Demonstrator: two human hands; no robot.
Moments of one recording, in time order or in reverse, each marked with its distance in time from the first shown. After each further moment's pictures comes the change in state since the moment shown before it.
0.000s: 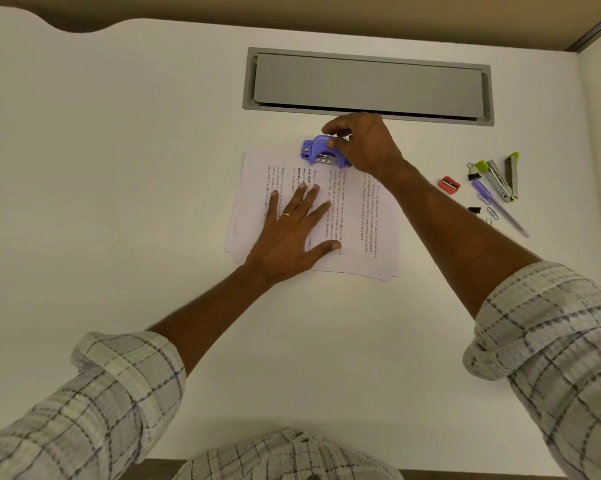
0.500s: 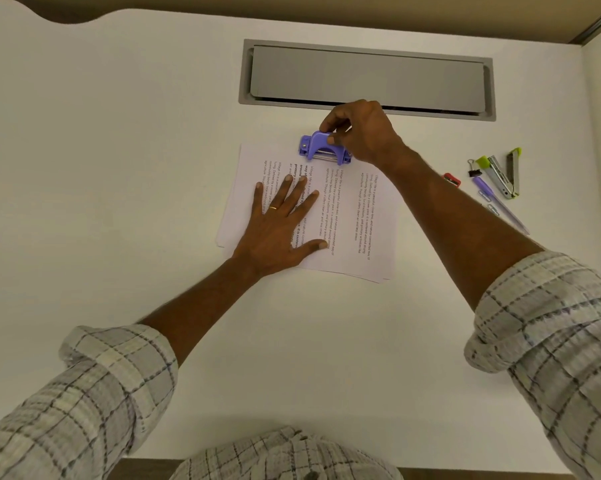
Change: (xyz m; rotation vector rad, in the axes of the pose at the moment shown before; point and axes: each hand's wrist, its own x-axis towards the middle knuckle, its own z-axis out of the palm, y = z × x) left_hand 0.002 -0.024 0.004 0.125 0.015 0.016; right_hand 0.016 0.002 -0.004 -0.016 -0.051 0.023
